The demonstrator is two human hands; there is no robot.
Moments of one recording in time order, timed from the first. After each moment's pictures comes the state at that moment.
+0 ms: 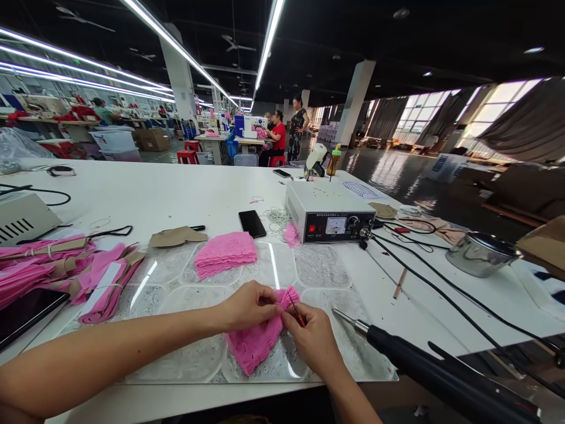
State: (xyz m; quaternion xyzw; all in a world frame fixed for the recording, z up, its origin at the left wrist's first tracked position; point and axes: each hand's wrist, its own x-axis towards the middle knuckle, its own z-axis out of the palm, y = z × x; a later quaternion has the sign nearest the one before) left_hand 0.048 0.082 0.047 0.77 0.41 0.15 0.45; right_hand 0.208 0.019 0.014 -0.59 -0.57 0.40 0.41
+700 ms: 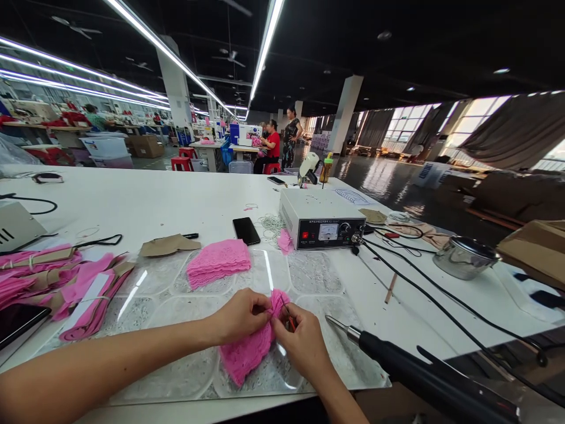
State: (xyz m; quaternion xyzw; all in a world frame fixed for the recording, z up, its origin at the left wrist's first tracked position) left_hand 0.050 0.080 0.051 0.80 0.41 0.17 0.41; right_hand 0.199 0.024 0.020 -0.60 -0.58 0.35 0.42
